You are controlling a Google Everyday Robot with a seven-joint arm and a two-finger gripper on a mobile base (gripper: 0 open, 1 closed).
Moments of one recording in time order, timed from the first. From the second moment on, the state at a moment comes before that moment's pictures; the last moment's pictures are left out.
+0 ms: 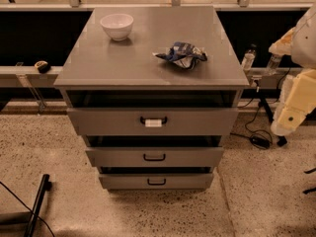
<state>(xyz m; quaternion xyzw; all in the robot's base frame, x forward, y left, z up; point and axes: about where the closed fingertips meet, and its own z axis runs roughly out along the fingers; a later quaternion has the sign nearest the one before) 0.438 -0.217 0.977 -0.60 0.78 -0.03 0.16</state>
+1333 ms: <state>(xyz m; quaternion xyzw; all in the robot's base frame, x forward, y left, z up) 0.427 -0.206 0.826 -0.61 0.77 0.06 0.19</state>
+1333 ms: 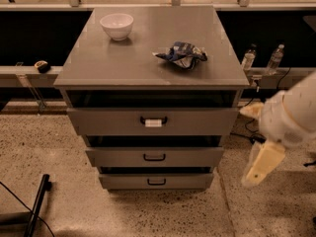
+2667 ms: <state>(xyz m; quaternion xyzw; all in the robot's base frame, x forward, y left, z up) 0.428 -0.173 0.693 -0.61 0.74 0.13 0.26</state>
